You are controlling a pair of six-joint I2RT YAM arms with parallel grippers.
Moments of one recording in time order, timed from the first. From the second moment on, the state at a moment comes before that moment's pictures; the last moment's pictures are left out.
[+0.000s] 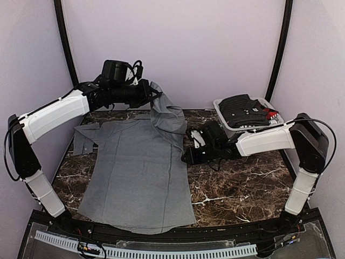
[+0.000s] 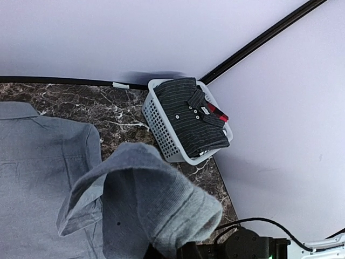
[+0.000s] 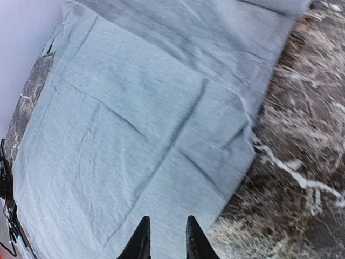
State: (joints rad) left arm -0.62 1.65 1.60 -0.34 0.22 -0.70; right arm 0.81 1.78 1.04 -0.03 -0.19 0.46
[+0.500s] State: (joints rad) left arm -0.56 1.75 1.66 -0.20 0.25 -0.91; right arm 0.83 2.11 1.31 0.04 -0.13 0.56
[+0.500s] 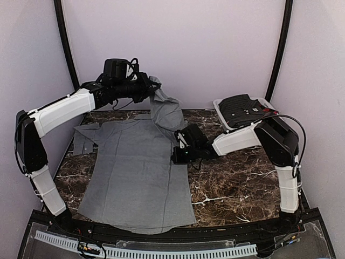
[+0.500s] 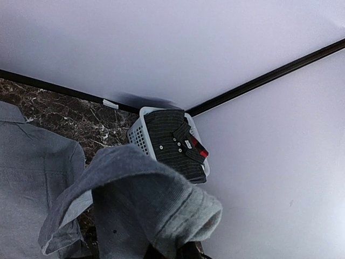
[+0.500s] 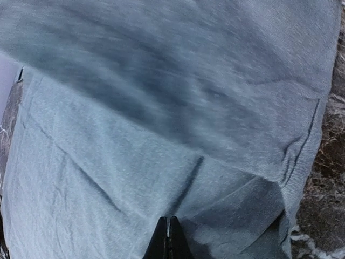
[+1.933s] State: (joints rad) left arm -0.48 1.75 1.13 0.22 0.19 -1.27; right arm 0.73 1.46 0.80 -0.37 0.03 0.55
